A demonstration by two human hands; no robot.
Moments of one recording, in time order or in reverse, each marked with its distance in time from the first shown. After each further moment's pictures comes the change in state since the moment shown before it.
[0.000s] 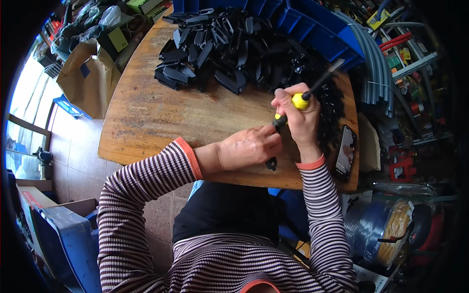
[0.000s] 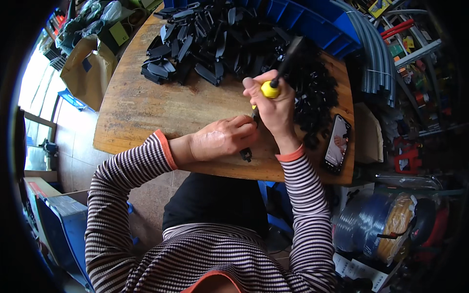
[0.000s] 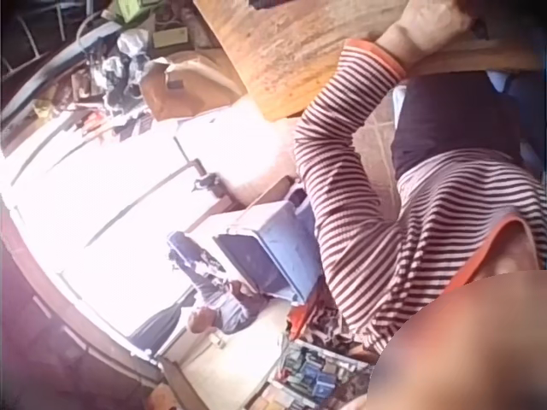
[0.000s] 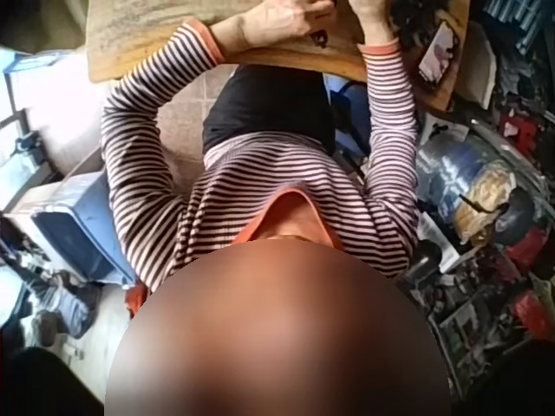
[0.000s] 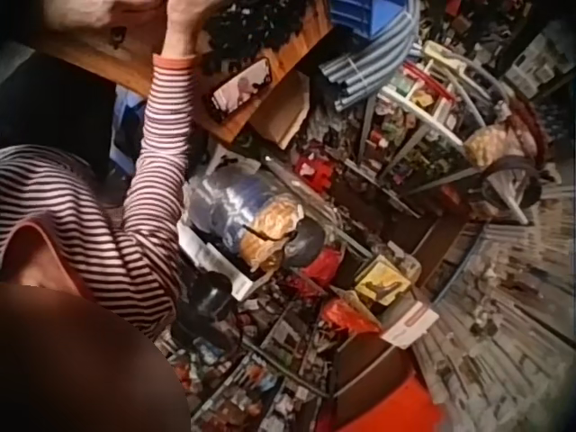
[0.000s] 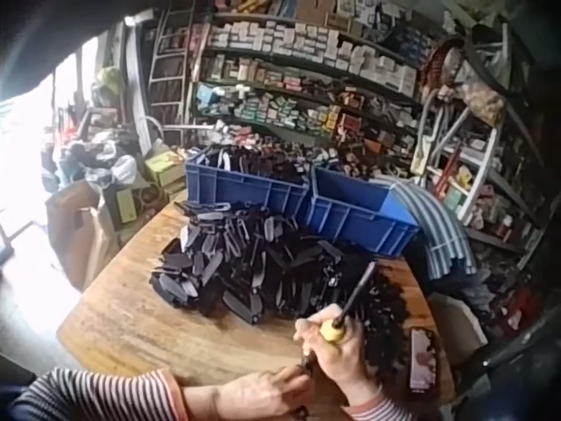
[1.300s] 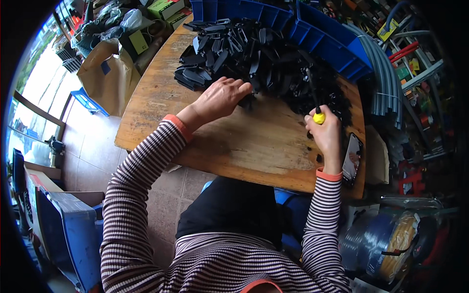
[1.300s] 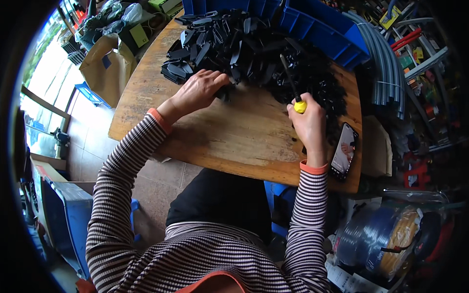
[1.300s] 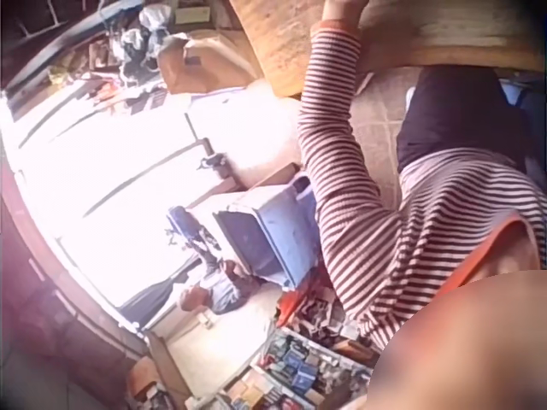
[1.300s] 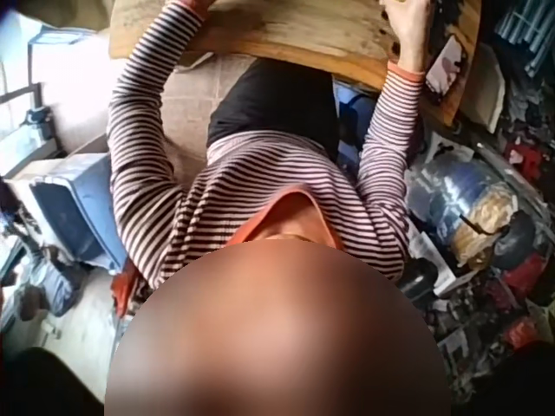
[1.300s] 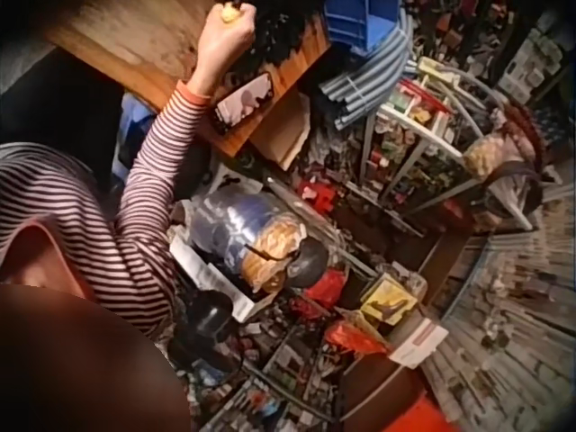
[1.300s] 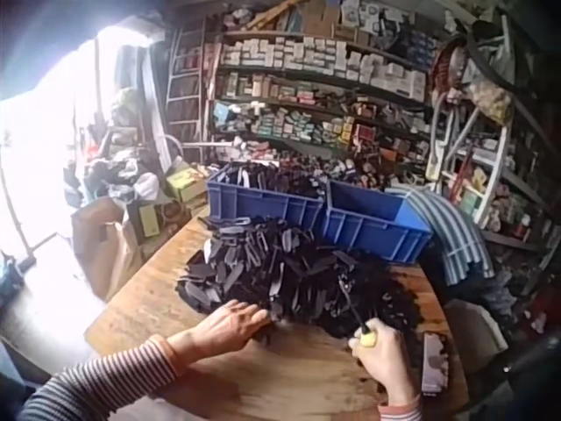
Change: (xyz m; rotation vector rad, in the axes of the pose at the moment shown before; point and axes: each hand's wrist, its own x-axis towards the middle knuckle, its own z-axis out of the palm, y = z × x) left_hand -0.036 -0.094 -0.031 0.177 -0.015 -0.389; right_hand -0.011 0.014 -0.058 -0.784 -0.139 0.354
